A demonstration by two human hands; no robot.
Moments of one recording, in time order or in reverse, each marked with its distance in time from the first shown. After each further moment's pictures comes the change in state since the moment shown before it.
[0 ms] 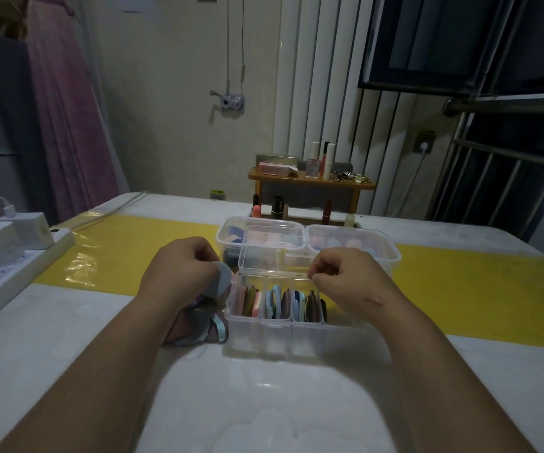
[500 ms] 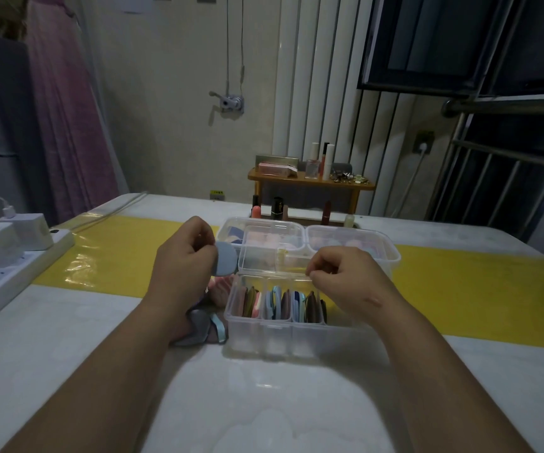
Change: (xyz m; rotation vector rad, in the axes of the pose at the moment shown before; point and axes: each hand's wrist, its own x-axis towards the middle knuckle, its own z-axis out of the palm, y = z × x) left_hand -0.012 0.016 0.006 -0.226 0.164 0.111; right_hand 0.000 -0.002 0.002 0.069 0.032 -0.023
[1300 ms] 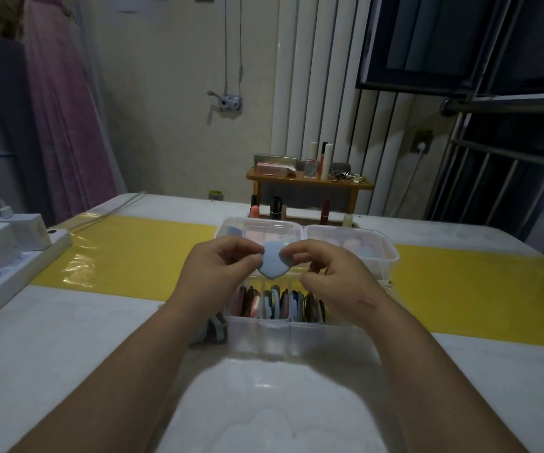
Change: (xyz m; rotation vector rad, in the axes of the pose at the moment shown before) left_hand -0.015 0.016 0.020 -0.227 -0.190 0.069; right_hand -0.001 -0.004 0.009 0.199 -0.058 -0.085
